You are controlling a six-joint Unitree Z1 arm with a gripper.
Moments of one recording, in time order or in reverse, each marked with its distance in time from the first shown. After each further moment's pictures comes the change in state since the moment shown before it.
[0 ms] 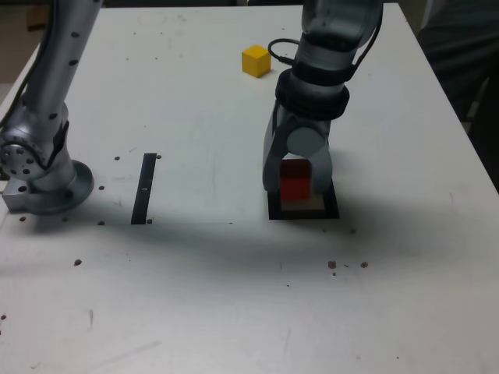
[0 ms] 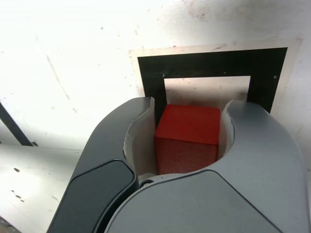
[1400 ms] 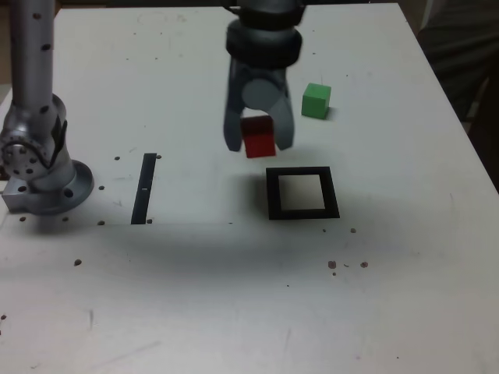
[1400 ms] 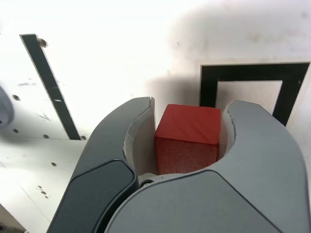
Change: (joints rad) arm 0.046 -0.220 0.121 0.044 0.038 0.000
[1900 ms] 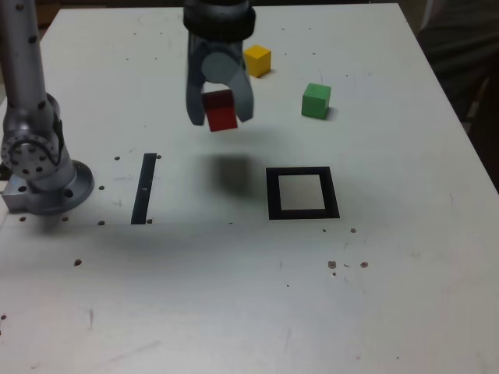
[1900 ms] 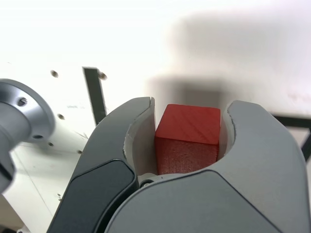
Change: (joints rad) arm 0.170 -0.142 0.148 -0.015 0.039 0.079
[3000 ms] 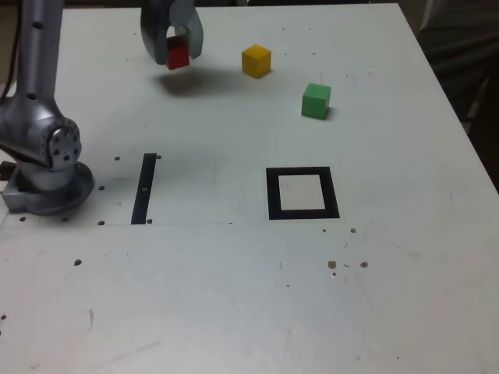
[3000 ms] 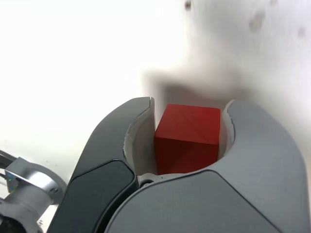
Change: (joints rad) arm 0.804 0.281 -0.261 0.046 0.120 0.388
